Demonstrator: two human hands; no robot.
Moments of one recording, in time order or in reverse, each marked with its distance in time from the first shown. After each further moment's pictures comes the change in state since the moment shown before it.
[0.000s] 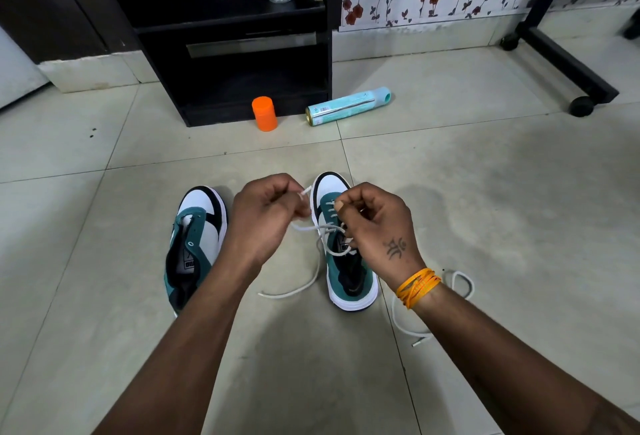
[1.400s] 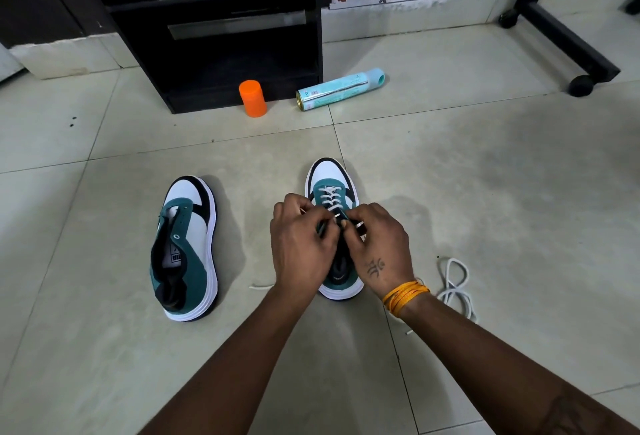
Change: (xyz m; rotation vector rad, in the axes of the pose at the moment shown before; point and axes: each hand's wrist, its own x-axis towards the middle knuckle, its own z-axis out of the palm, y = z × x) left_hand -0.007 -0.086 0.090 0.483 0.256 0.298; right_hand -0.012 0.079 -0.001 -0.535 0.063 -0.186
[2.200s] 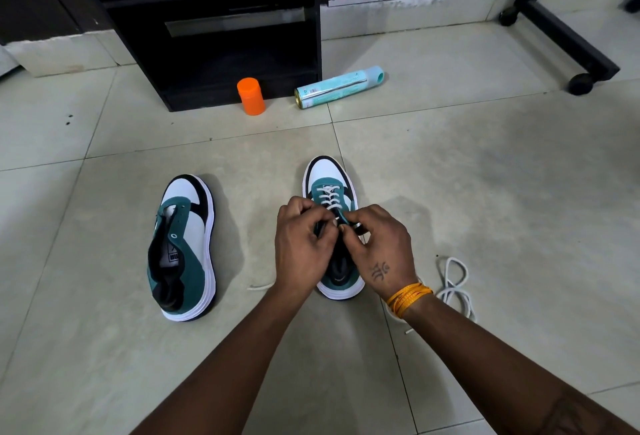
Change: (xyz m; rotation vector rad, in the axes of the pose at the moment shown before) left_hand -0.003 -0.007 0.006 -0.210 -0.068 -0.062; right_hand -0.004 0.007 -0.003 0.092 0.020 -0.046
